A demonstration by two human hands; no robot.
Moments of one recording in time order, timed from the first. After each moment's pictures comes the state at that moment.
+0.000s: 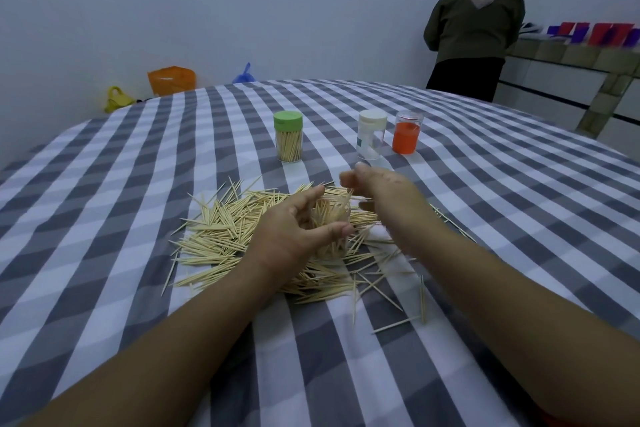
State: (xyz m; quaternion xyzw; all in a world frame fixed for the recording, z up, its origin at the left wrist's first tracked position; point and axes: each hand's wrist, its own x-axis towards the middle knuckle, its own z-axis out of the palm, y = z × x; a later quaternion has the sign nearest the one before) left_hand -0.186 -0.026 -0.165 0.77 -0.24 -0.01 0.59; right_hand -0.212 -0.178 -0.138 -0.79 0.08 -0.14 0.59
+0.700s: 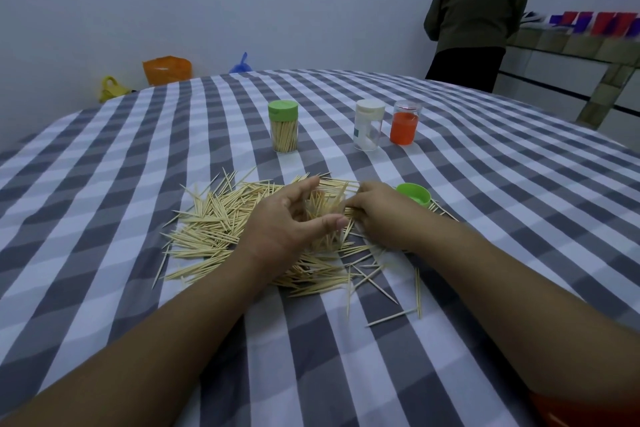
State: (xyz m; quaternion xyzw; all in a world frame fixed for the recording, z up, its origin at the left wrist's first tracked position) left_hand -0.184 -0.025 -0.167 0.78 -0.25 -0.01 0.58; right_hand -0.191 -0.207 -0.166 -0.99 -0.03 -0.02 0.10
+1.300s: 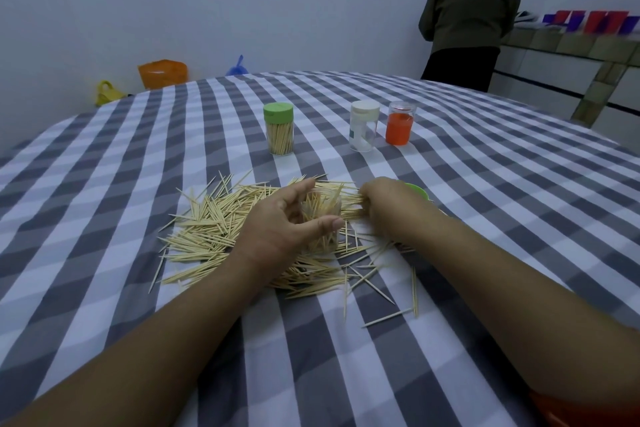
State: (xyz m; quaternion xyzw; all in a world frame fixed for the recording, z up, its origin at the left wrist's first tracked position) left_hand -0.185 -0.026 -0.166 0.78 -0.24 -0.02 0.58; right_hand -0.194 -0.203 -0.146 -1.00 0.09 0.00 0.03
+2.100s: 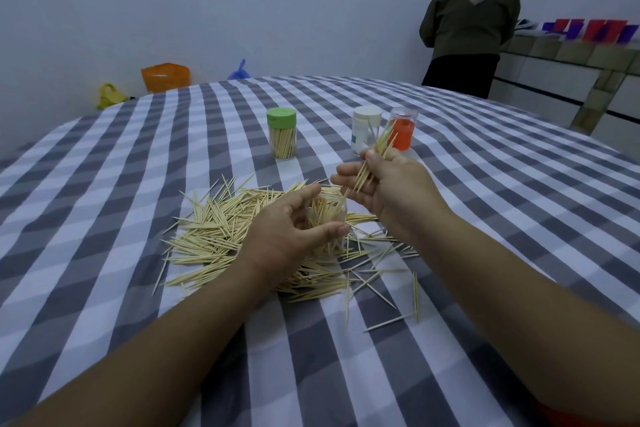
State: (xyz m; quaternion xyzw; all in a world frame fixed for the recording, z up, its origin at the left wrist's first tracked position) left_hand -0.188 -0.027 -0.165 0.77 -0.26 0.00 0.59; right_hand -0.208 -0.178 -0.125 -0.60 0.09 -0.15 0.78
